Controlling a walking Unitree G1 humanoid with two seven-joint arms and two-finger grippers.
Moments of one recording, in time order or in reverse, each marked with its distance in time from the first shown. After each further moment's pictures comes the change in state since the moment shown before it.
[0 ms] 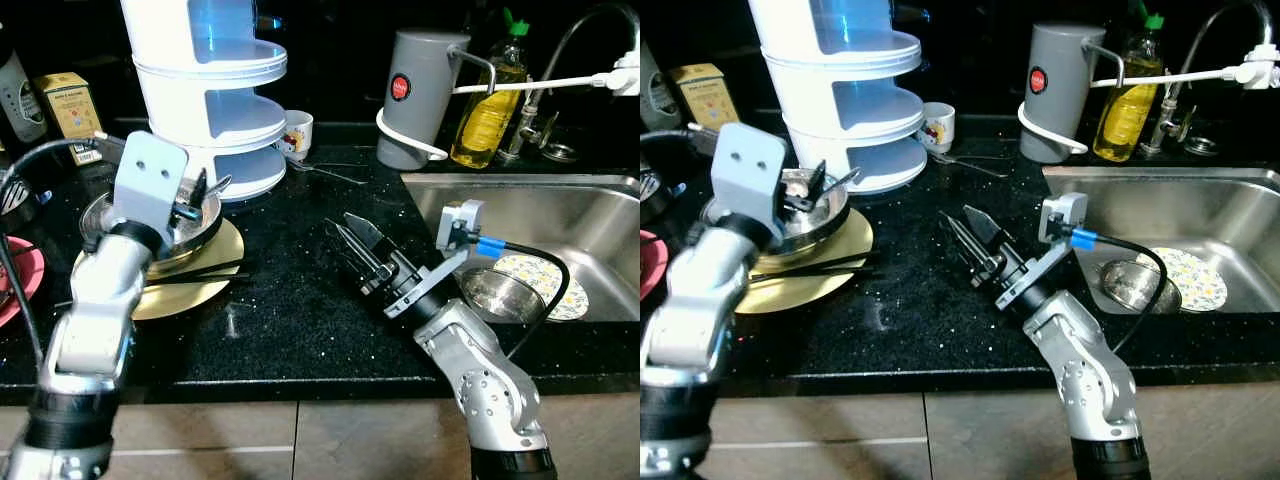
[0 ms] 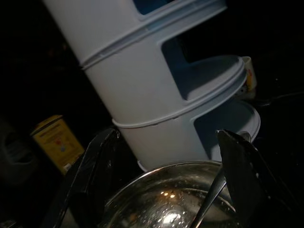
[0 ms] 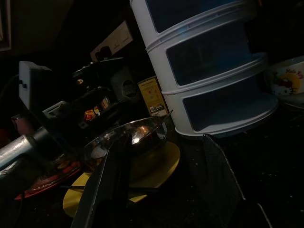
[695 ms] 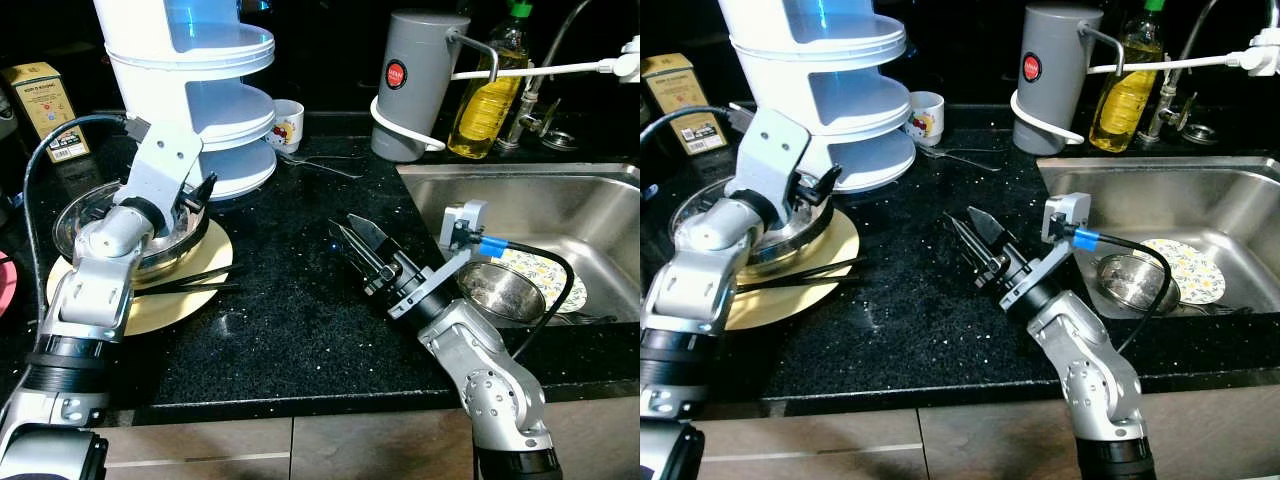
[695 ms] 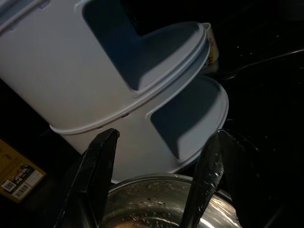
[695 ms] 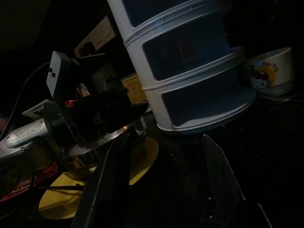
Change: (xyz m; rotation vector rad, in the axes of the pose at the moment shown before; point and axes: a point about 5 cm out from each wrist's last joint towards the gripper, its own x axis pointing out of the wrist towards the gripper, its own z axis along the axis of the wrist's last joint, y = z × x) left arm 0.027 -0.001 -0.006 0.008 0.100 -0.182; right arm -0.003 -0.002 0.002 -0.015 0.013 -0.012
